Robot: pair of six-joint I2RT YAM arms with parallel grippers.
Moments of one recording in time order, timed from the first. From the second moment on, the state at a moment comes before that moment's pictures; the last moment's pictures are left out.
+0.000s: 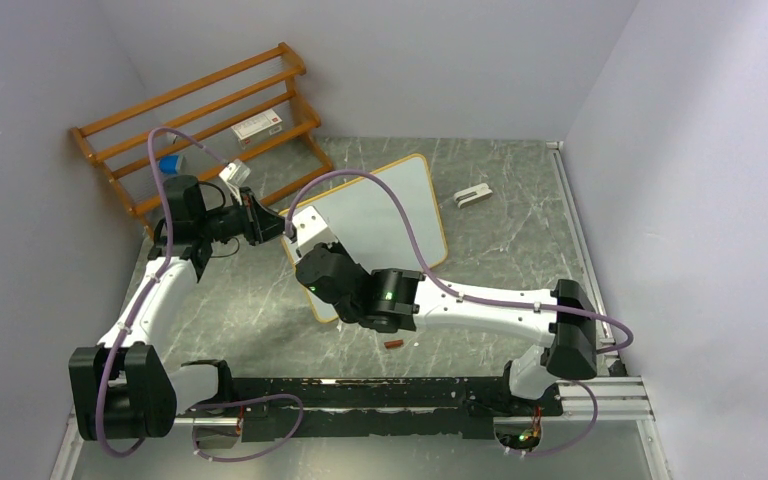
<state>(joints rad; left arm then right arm) 0.02 1.17 0.77 0.00 1.07 -0.20 1.34 1.58 1.39 -0.32 0.77 0.12</state>
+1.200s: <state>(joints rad) 0.02 1.19 0.78 0.00 1.07 -0.20 1.30 1.63 1.43 -0.30 0.74 0.11</state>
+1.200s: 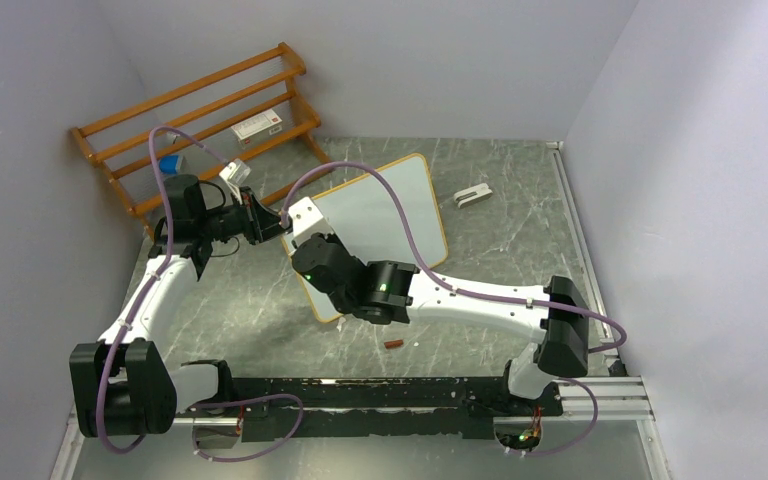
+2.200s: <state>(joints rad) 0.02 1.19 0.78 0.00 1.07 -0.19 1.30 1.66 1.48 -0.37 0.63 0.10</state>
